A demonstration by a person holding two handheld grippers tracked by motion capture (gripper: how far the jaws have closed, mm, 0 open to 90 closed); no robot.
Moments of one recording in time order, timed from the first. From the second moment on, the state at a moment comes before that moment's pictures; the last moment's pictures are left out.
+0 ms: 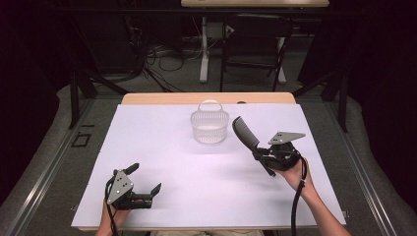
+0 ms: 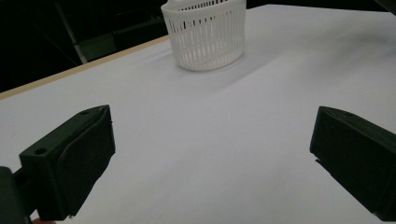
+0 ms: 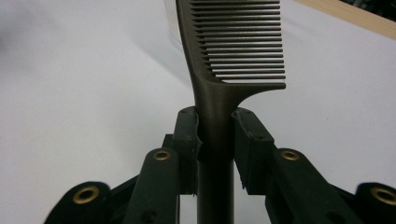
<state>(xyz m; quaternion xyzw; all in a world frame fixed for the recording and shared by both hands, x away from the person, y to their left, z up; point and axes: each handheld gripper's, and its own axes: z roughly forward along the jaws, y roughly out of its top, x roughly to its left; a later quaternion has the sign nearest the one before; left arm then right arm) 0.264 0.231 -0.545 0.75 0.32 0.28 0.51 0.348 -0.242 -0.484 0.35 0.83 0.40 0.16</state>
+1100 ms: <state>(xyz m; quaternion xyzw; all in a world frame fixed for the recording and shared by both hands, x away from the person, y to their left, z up) 0.262 0.231 -0.546 0.75 0.31 0.28 0.50 0.356 -0.220 -0.477 0.32 0.80 0.46 0.21</state>
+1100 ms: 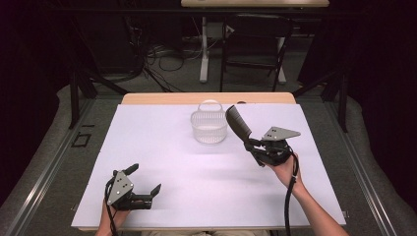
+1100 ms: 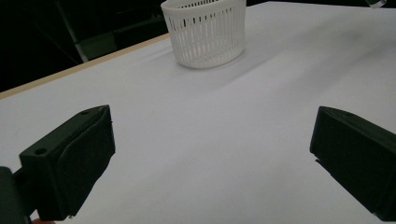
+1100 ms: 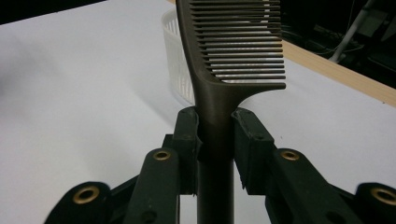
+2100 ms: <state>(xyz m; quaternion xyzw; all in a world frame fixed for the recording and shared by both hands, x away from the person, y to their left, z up) 0.258 0.233 -0.545 0.75 0.32 0.29 0.50 0.371 -0.210 -0.466 0.33 0.78 0.49 0.22</state>
